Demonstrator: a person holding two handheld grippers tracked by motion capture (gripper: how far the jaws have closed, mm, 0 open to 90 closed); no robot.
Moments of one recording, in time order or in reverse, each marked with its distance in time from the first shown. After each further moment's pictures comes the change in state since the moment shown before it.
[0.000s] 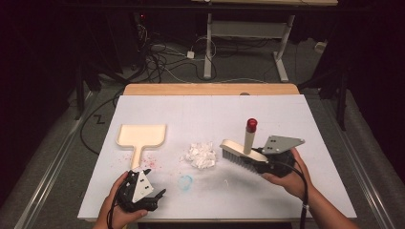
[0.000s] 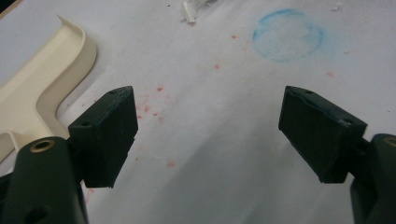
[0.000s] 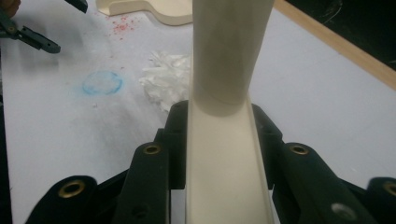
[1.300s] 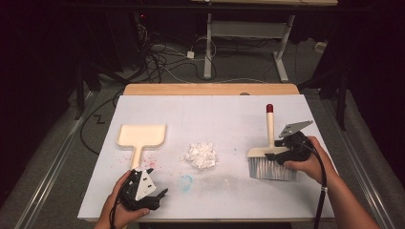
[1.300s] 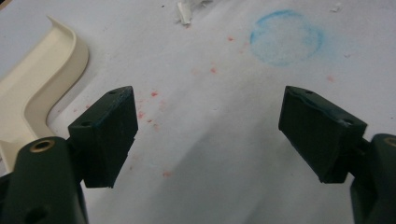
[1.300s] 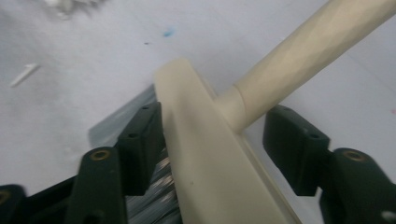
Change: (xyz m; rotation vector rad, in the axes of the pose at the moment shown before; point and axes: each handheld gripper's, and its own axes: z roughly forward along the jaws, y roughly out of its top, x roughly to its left) left arm 0.000 0.004 0.006 0.007 -0.017 0.002; right arm -0.083 -0.044 0.000 0.331 -0.060 0.145
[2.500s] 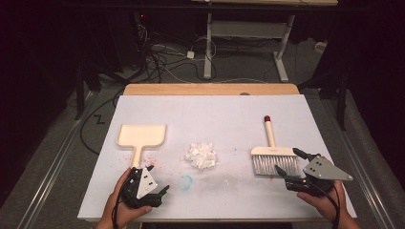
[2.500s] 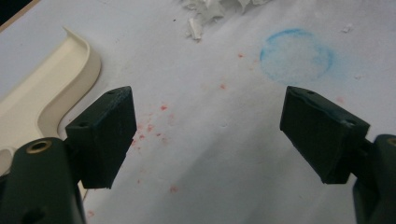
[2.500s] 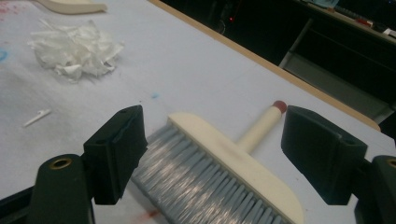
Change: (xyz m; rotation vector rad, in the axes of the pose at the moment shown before) left arm 0.000 0.006 0.002 -0.022 0.036 -0.017; right arm 0.075 -0.066 -0.045 -0.482 -0.334 -0.035
